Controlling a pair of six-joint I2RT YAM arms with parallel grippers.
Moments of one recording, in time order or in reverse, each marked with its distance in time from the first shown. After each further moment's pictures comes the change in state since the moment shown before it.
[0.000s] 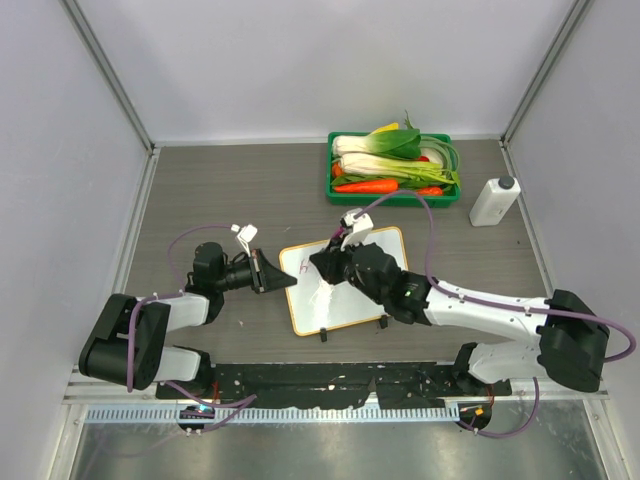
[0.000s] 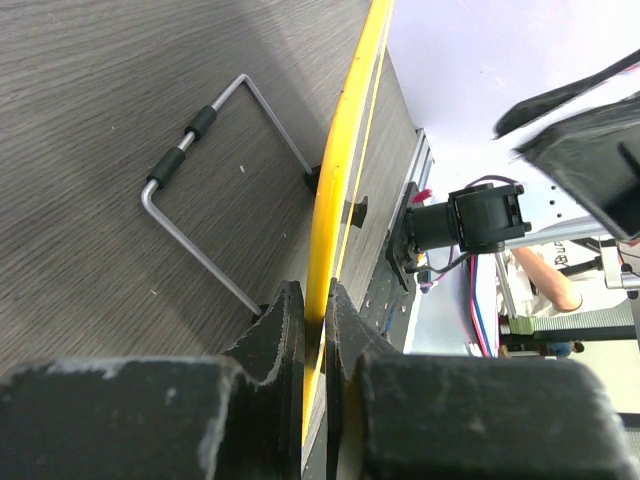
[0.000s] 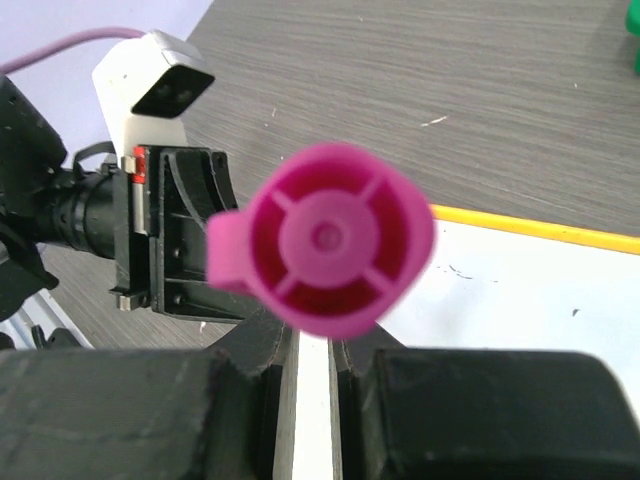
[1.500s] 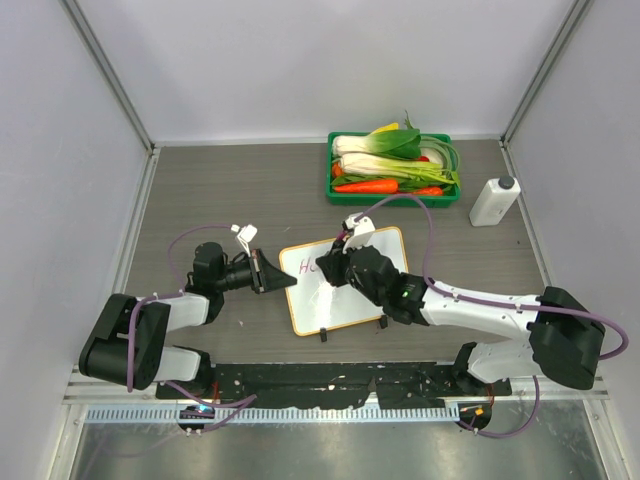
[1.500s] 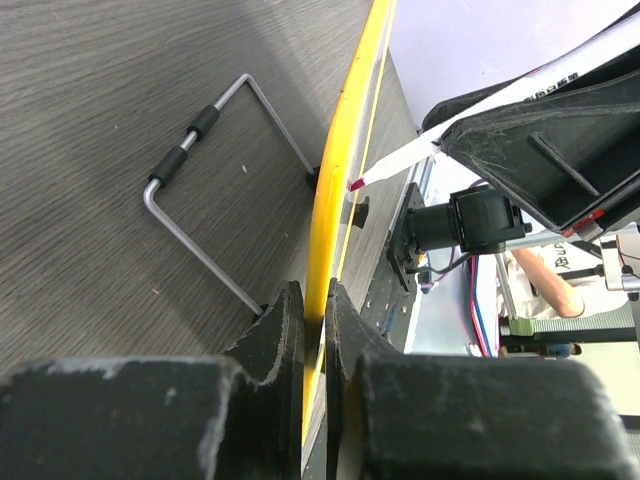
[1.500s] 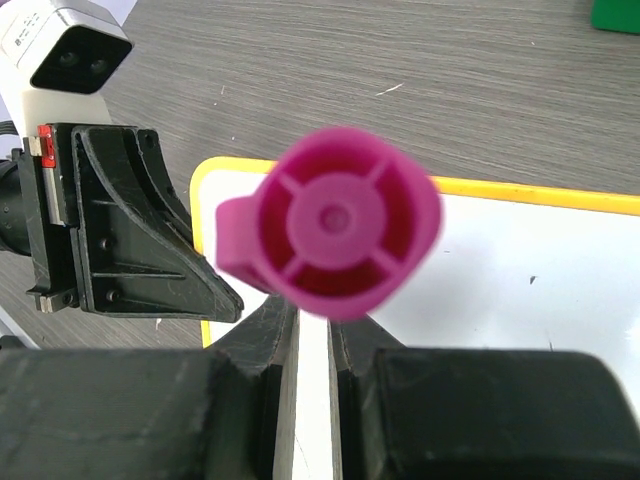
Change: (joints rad) left arm 0.000 0.000 0.000 -0.004 -0.003 0.000; right arm -0.028 0.017 -0.041 -0.002 0.034 0.014
